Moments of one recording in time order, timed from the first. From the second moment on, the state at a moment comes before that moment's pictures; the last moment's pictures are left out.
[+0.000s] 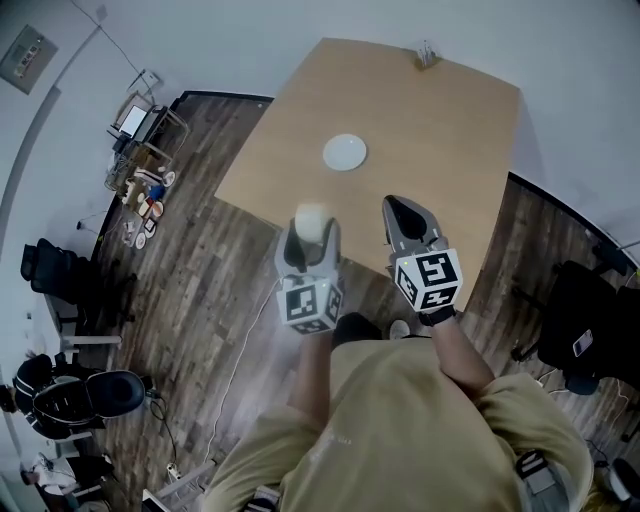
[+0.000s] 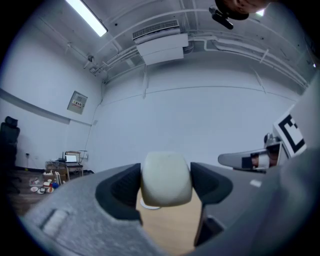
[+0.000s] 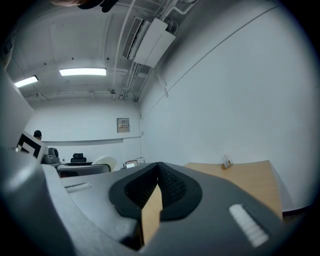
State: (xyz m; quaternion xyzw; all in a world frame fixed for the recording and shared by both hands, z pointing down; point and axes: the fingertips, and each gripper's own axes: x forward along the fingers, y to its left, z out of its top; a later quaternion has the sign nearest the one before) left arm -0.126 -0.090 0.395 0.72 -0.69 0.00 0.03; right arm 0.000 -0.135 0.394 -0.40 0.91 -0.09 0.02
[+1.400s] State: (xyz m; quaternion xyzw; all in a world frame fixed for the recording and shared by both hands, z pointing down) left arm -0.207 -0.432 0.601 0.77 -0.60 0.08 0.21; right arm -0.114 -0.418 0.570 -0.46 0.85 -0.21 -0.15
